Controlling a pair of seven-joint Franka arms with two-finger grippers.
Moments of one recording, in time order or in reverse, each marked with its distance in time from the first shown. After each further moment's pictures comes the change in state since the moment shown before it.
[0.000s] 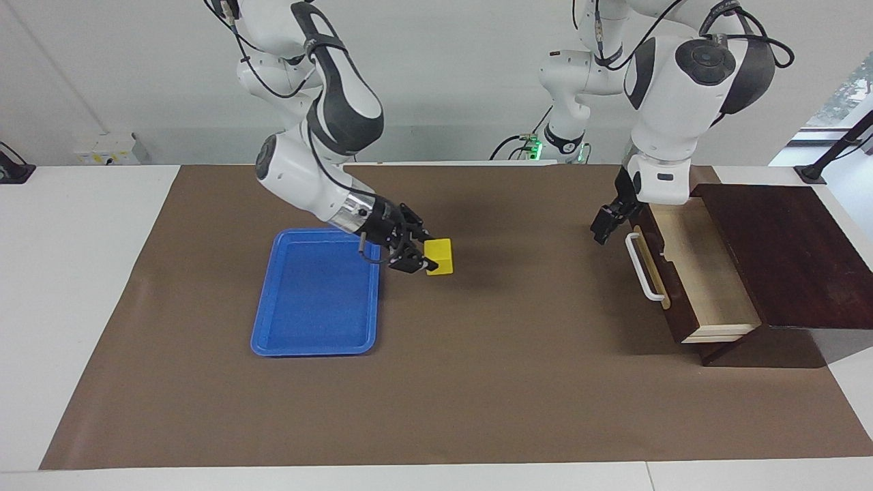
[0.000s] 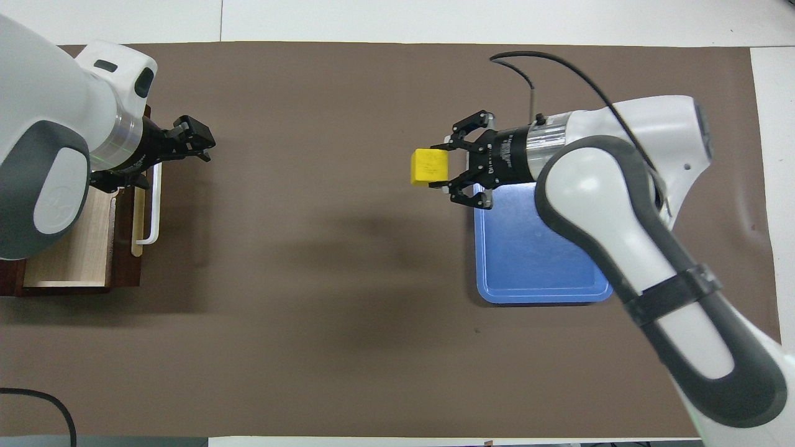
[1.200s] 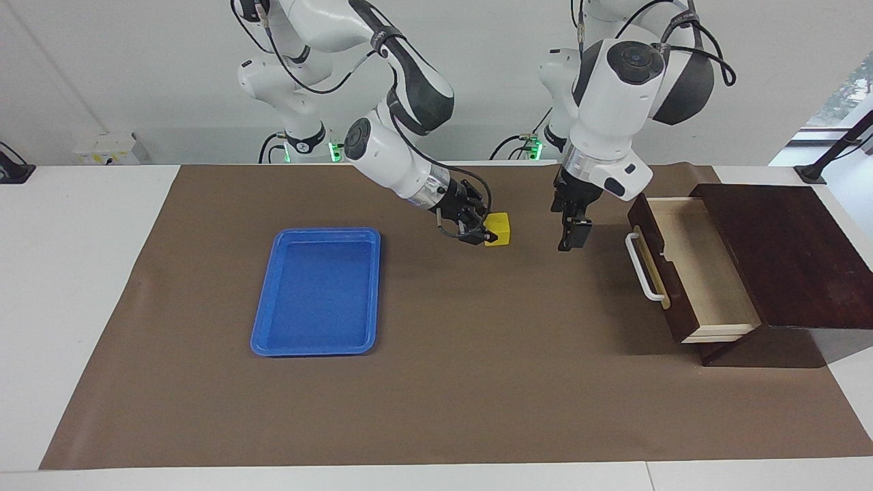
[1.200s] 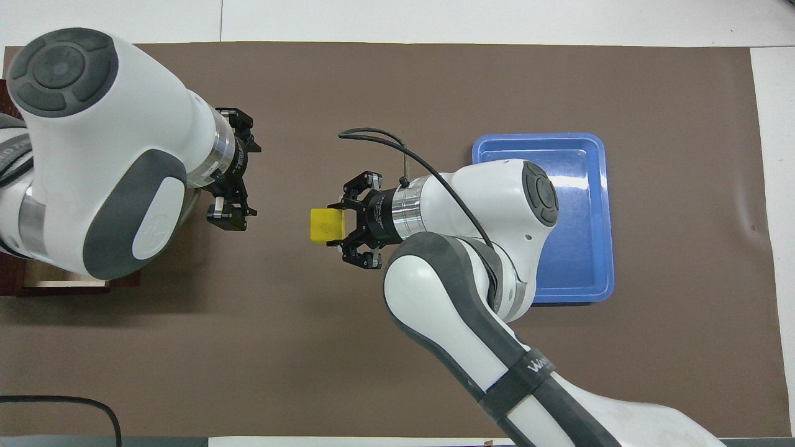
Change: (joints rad) left arm -0.135 0.056 -0.016 0.010 -0.052 0.073 -0.889; right arm 0.184 0.023 0.001 -0.014 -0.002 0.086 0.165
